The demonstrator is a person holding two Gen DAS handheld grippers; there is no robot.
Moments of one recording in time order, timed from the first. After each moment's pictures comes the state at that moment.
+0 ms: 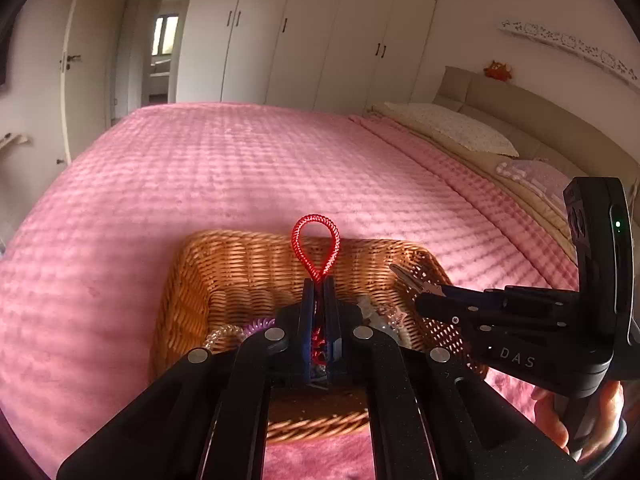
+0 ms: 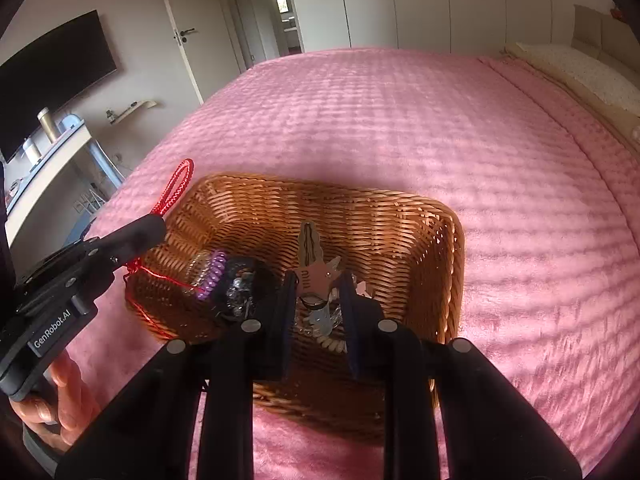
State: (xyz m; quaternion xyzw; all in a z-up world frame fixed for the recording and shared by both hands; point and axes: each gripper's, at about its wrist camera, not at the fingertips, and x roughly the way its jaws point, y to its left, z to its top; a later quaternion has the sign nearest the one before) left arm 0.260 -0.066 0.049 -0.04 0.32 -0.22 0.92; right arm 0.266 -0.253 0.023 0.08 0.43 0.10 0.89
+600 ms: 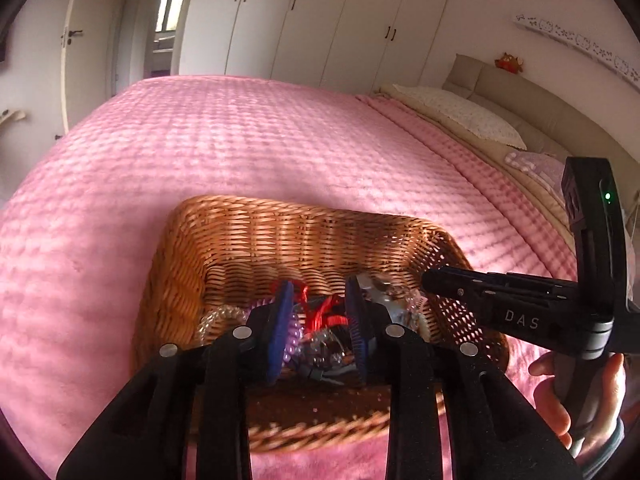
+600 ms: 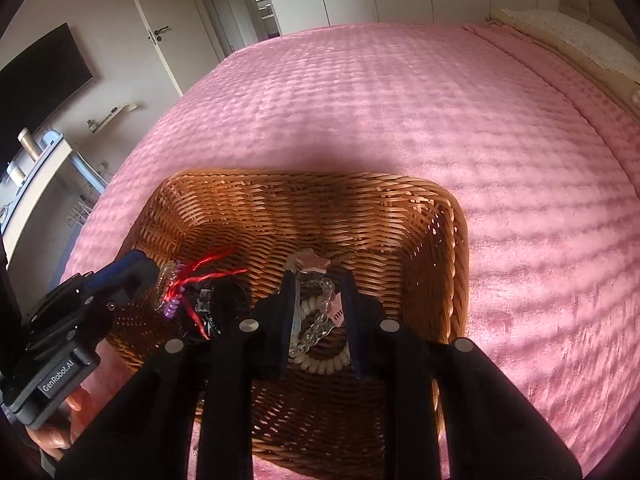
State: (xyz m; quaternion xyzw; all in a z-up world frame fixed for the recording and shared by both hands) left arm 0.267 -0.053 0.028 -0.05 0.35 -0.22 0.91; right arm 0.274 -0.264 0.013 0.11 0.45 0.09 0.88
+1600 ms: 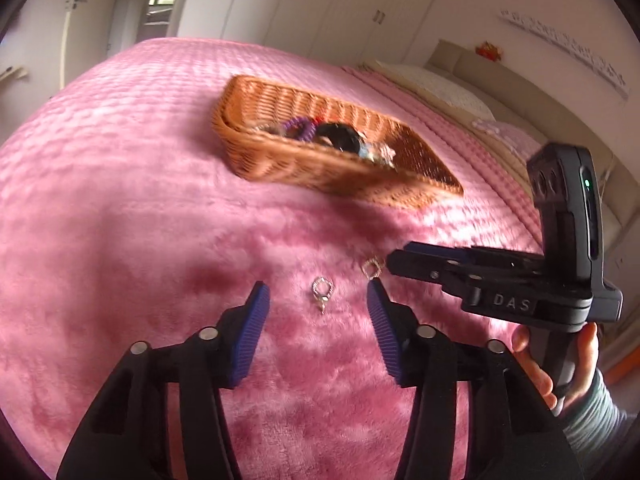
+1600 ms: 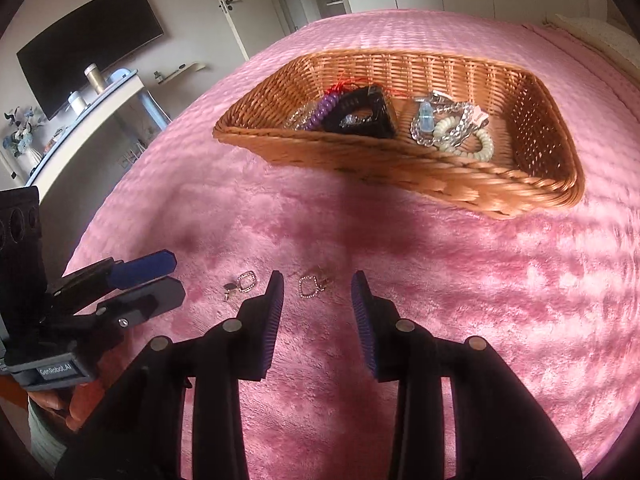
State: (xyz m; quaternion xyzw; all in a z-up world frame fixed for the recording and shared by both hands) left arm 0.118 0.017 -0.032 -0.07 0.39 -0.26 0.88; right arm 0.139 -0.178 -0.040 0.08 0.45 0.19 0.87
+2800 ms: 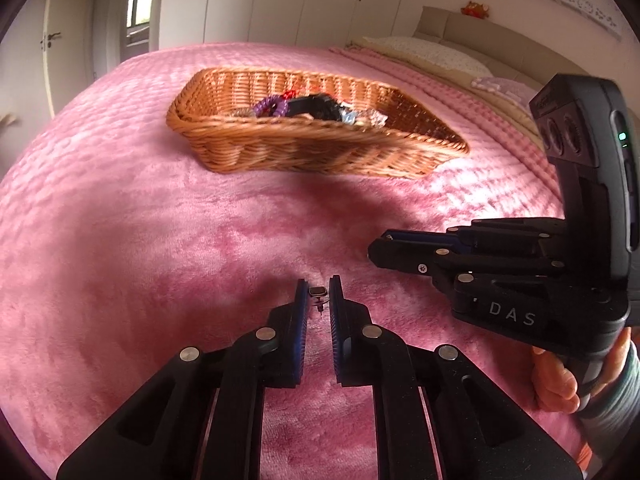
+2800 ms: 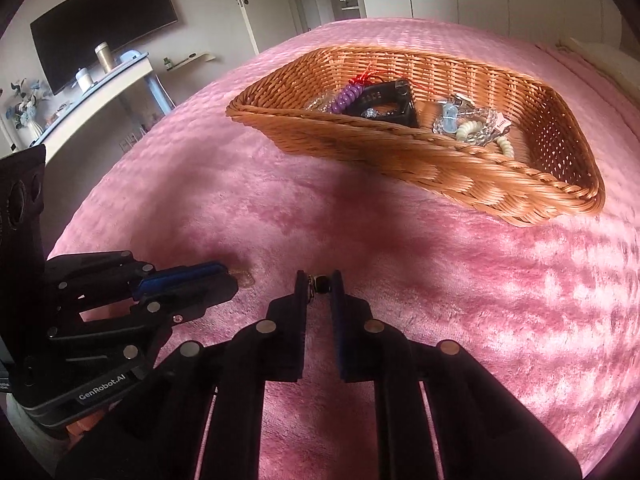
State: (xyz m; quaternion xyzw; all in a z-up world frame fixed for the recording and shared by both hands) left arm 0.116 -0.015 -0.044 0.01 0.39 -0.26 0.89; right arm 0.133 -0.166 -0.044 0.05 0.44 0.20 0.88
